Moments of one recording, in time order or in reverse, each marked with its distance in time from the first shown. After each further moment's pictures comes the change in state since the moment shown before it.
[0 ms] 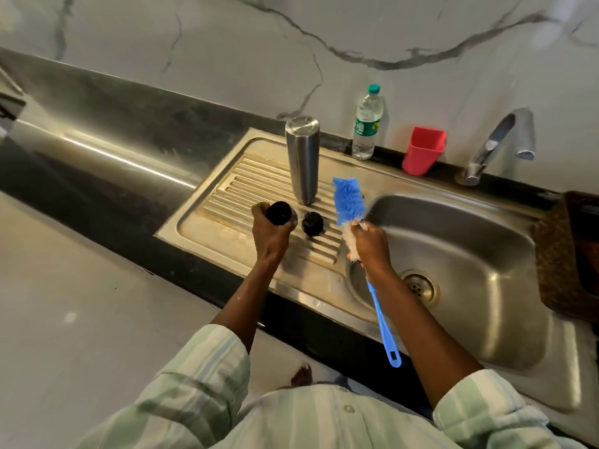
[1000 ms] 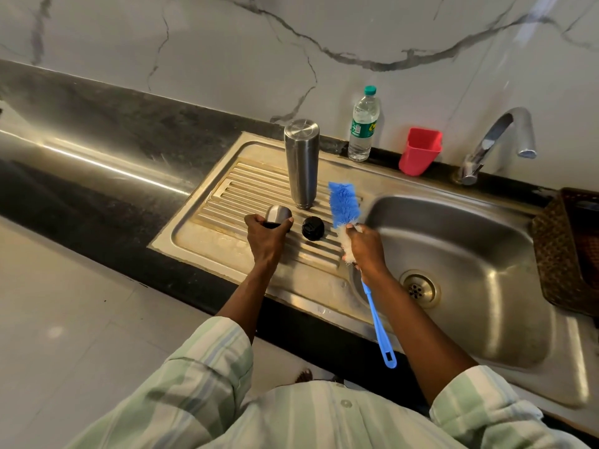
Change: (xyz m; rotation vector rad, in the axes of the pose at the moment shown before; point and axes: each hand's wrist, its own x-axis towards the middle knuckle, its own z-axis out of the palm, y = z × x) left_hand 0.028 -0.026 0.003 0.015 0.012 -0.113; right_hand 0.009 0.005 0.020 0.034 0.004 0.042
